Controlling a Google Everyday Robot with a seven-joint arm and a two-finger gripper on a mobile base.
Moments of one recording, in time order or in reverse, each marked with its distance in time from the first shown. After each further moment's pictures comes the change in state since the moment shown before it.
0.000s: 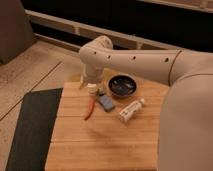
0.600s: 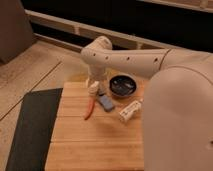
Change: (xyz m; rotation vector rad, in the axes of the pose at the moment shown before) arm -0.052 -0.045 0.030 0.145 -0.039 0.019
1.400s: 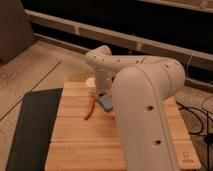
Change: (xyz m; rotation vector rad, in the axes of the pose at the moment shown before) arm 0.036 -0.034 0.087 0.173 0.381 0.134
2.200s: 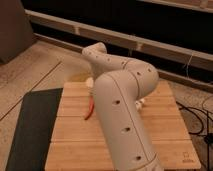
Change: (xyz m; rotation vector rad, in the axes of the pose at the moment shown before) arm -0.059 0.011 0.012 0.067 0.039 -0.007
